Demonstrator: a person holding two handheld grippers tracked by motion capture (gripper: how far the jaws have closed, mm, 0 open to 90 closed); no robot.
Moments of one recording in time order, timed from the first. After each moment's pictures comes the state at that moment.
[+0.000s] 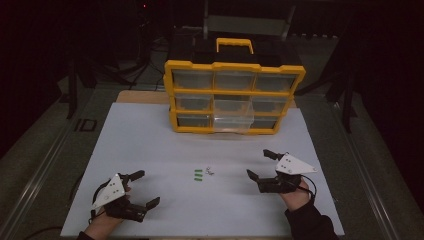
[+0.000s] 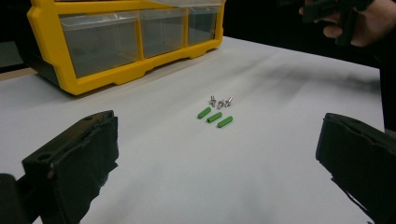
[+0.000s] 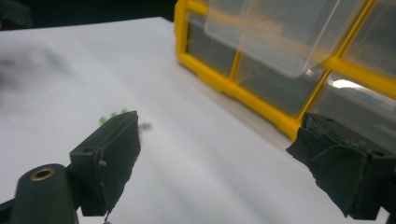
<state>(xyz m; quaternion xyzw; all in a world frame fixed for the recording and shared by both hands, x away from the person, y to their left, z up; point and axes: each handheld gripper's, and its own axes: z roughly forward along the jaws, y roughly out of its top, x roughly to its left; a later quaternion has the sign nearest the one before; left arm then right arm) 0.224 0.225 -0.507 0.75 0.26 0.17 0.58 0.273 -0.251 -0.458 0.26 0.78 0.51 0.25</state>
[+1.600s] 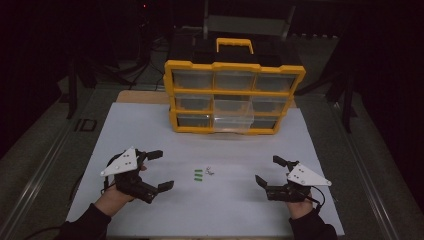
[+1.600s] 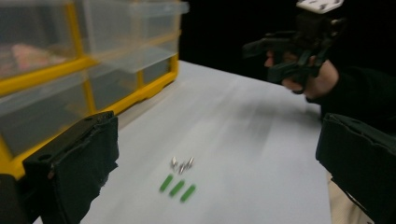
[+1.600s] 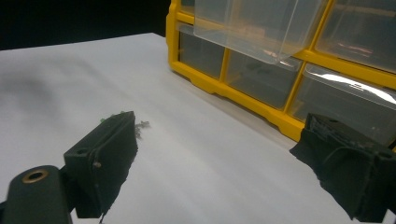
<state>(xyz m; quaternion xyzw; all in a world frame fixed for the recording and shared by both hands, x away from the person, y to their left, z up) 0.269 0.182 -0.426 0.77 0.19 0.09 0.60 0.254 -0.272 -0.468 0.28 0.75 0.54 0.26</state>
